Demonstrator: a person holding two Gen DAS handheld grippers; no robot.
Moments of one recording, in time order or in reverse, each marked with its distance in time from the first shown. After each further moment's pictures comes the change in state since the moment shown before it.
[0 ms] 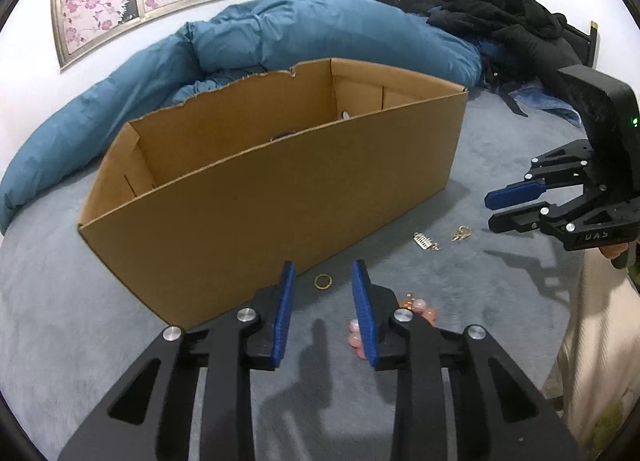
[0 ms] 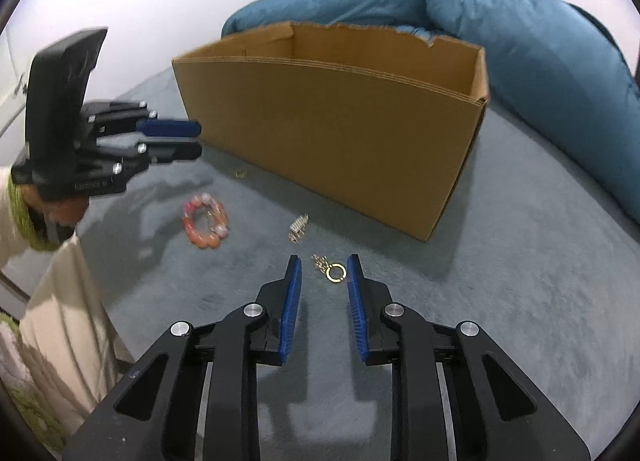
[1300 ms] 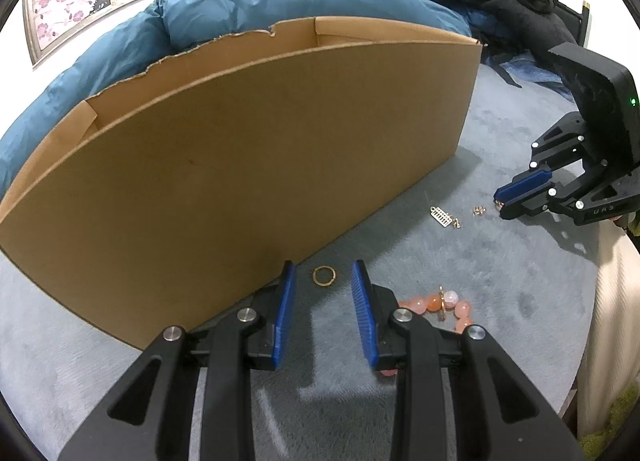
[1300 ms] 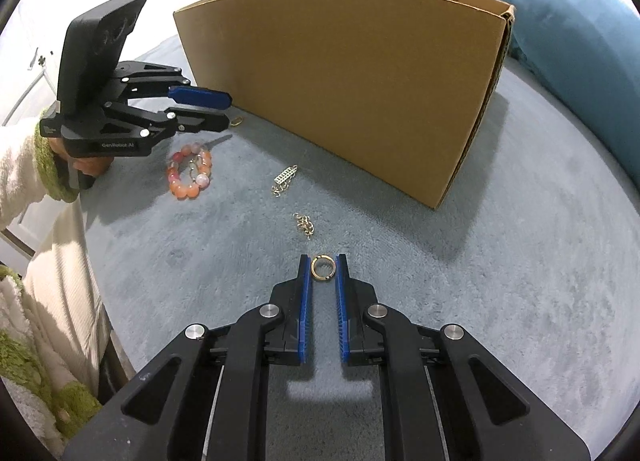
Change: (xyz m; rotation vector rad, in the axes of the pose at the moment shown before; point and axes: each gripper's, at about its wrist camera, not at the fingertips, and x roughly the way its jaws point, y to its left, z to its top) left arm 0.045 0.007 0.000 0.048 0.082 -0.059; right arm 0.019 -0.019 -0.010 -0.054 0.111 0.093
